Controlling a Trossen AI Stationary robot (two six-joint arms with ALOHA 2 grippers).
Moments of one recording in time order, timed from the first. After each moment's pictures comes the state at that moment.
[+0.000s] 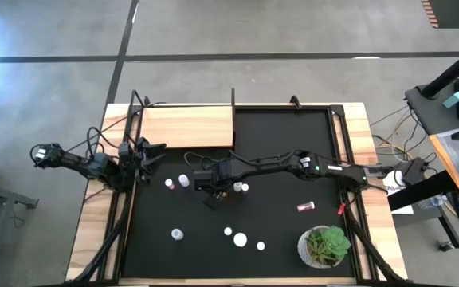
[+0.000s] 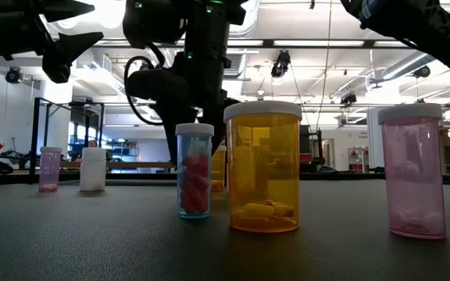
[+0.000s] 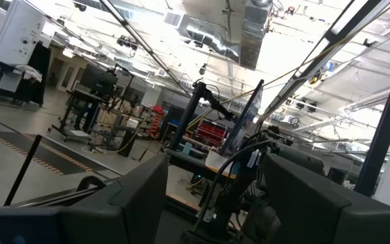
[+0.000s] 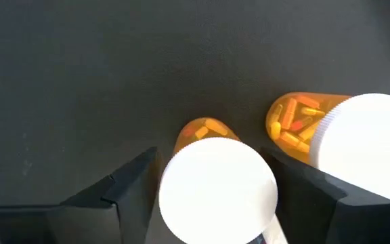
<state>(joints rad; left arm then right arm) -0.28 0.22 0.00 0.62 -0.59 -0.18 0.07 2.50 2.35 -1.25 0.07 0.64</state>
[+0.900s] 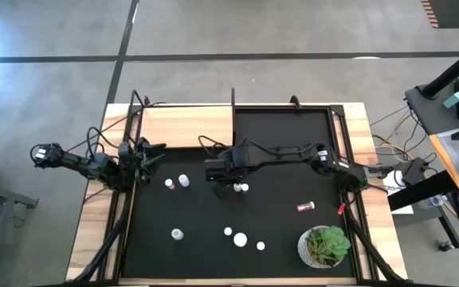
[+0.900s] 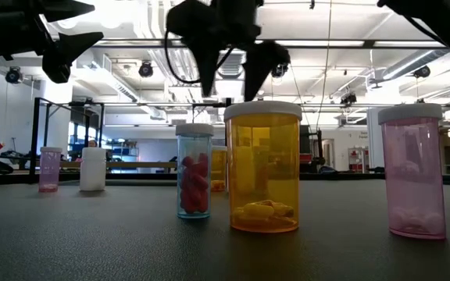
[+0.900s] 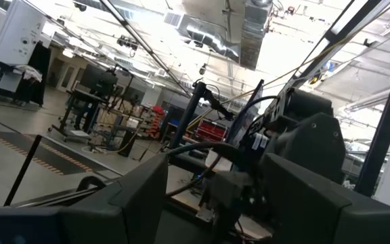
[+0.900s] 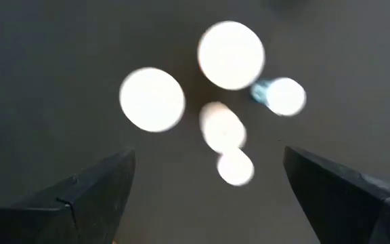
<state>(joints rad) -0.28 0.22 0.00 0.62 -0.59 -0.18 0.07 2.31 2.36 -1.49 0.08 0.88</state>
